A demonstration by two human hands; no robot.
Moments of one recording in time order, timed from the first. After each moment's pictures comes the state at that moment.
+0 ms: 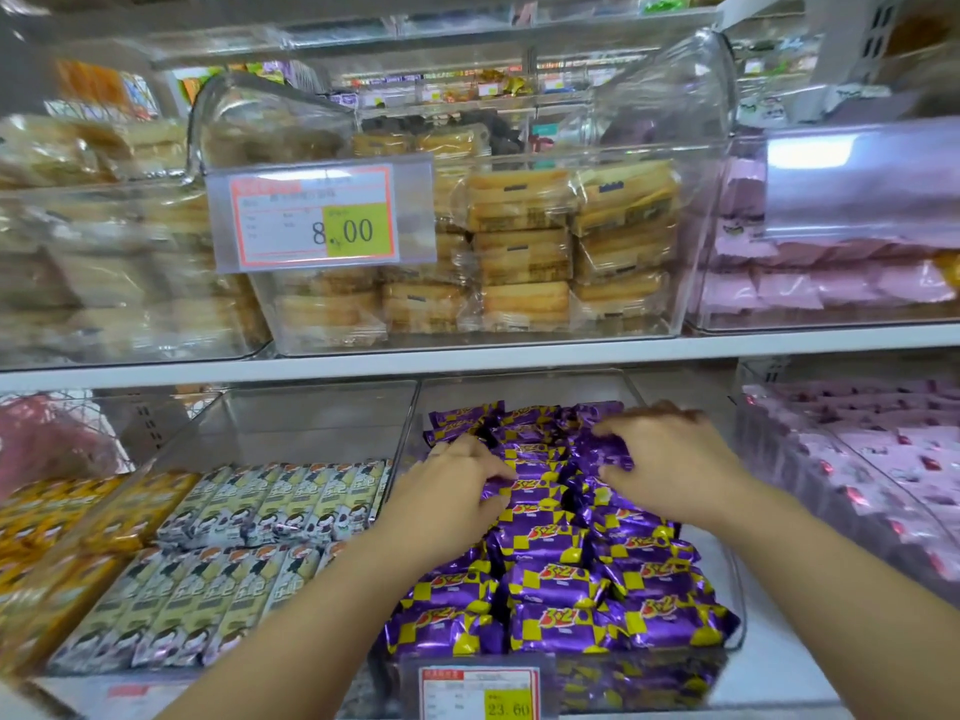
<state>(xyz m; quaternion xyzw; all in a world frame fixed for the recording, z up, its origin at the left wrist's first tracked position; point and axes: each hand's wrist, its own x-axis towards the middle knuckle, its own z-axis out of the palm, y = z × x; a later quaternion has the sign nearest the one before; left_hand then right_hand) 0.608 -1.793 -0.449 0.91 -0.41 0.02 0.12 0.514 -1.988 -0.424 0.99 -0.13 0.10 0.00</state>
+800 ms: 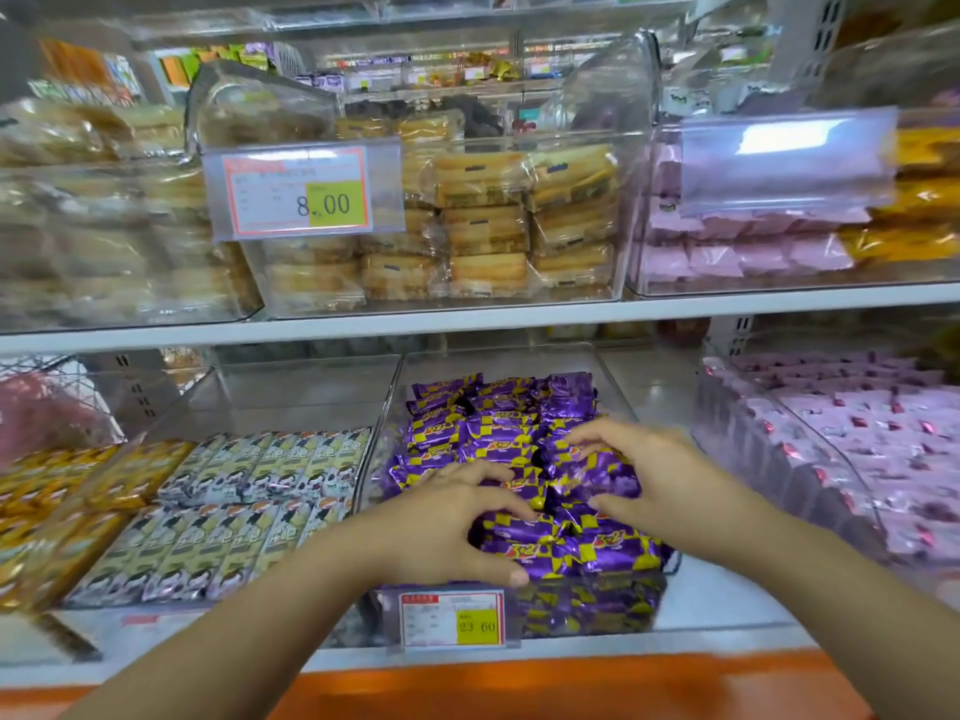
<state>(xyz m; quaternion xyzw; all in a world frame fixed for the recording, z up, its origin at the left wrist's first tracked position) 0.562 -1.773 -0.451 0.83 -0.52 -0.14 0.11 0.444 -1.976 -0.432 0.97 0.01 0.13 -0.21</state>
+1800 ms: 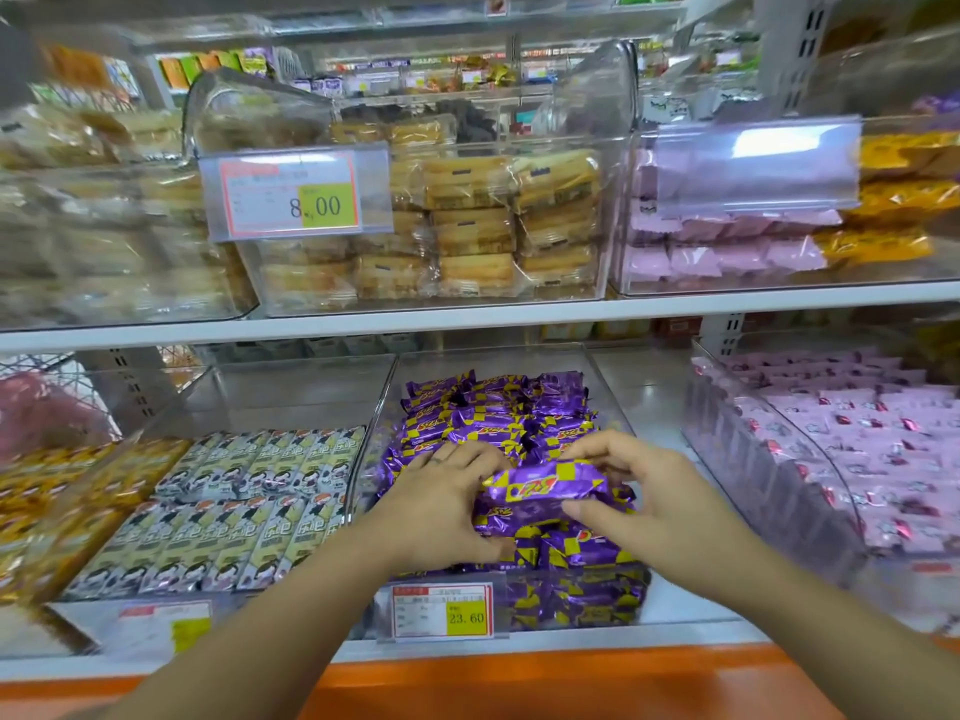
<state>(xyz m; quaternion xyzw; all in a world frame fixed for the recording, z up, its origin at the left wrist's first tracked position) 0.567 -1.785 -0.471 0.87 -0.49 0.00 0.09 0.417 -1.954 -0.439 0.87 0.03 0.22 -0.43</state>
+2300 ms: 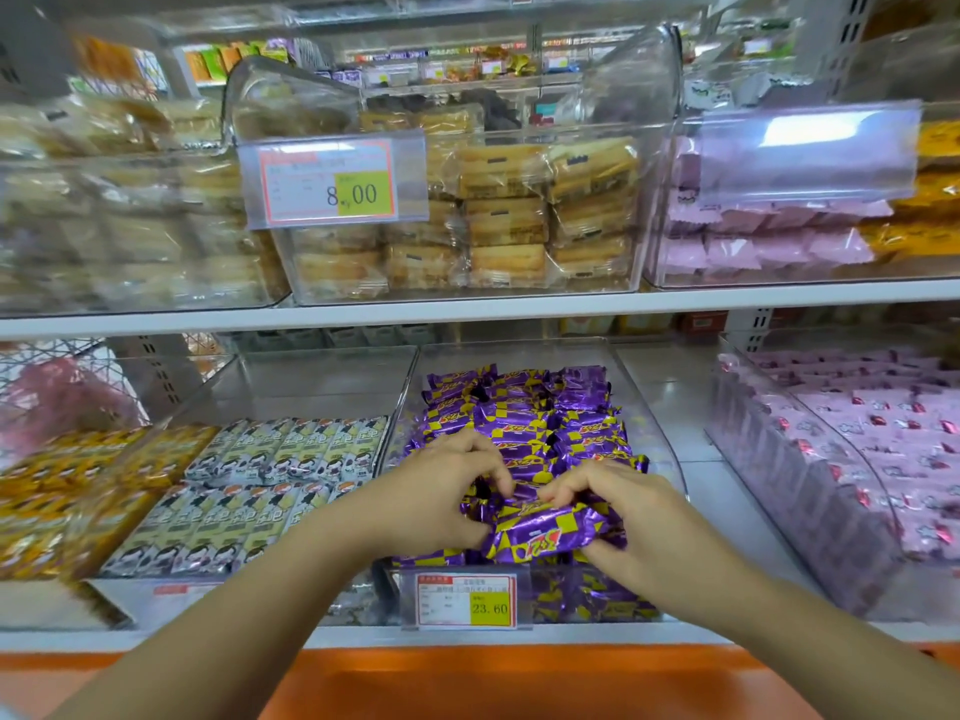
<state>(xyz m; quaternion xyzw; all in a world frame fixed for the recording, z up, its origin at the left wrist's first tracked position) 0.563 -1.759 -0.439 0.85 -0.49 -0.11 0.16 0.428 -1.941 -0.462 0.92 0.10 0.19 -0.33</state>
